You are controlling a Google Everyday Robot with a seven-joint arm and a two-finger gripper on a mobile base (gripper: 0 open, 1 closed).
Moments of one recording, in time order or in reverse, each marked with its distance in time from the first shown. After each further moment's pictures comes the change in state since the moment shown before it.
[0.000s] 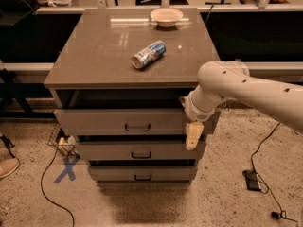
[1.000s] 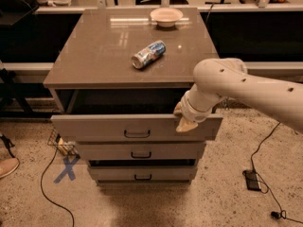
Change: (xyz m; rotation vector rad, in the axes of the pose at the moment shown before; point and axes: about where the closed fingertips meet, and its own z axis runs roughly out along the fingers) arm -0.024 0.016 -0.017 -0.014 -0.005 -0.098
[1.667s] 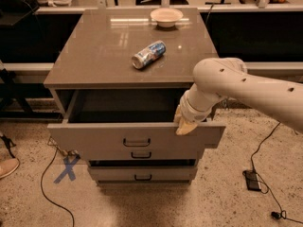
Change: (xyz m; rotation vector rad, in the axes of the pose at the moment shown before) arm 0.000 0.000 -0.001 0.001 0.000 0.000
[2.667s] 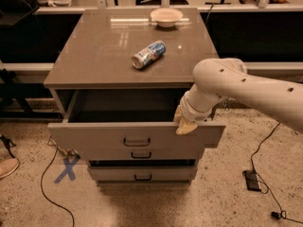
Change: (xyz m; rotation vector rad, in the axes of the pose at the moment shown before) arm -0.001 0.001 0.001 -0.005 -0.001 -0.002
